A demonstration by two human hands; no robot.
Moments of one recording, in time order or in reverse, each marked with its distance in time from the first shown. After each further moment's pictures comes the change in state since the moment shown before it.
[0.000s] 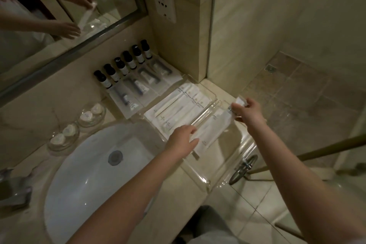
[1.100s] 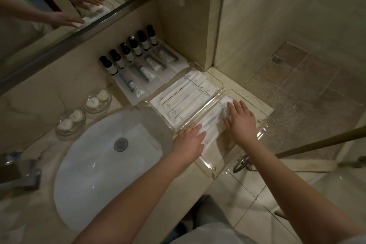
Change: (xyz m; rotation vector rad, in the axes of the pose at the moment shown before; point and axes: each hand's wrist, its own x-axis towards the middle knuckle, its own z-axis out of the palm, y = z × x) left_hand -0.031 -0.018 0.028 0.482 -0.098 0.190; right_hand -0.031 0.072 0.018 -1.237 -0.050 -0.517
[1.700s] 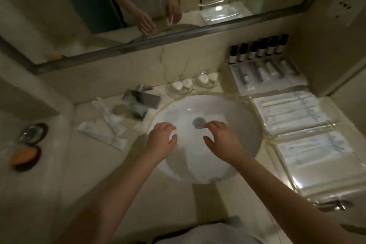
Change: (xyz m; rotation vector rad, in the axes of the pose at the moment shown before) left_hand -0.284 -0.174 -0.004 -0.303 0.484 -0.747; right_hand -0.106 -0.285 0.039 0.164 -0.265 -0.792
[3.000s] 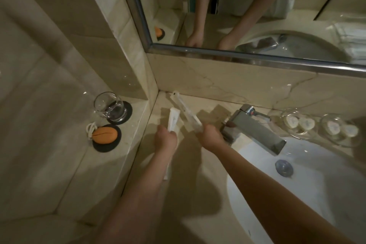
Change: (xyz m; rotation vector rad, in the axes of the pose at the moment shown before) left_hand 0.041 -0.278 -0.042 -0.546 0.229 -1.100; right_hand 0.231 -0.240 0.190 0.121 -0.511 0.149
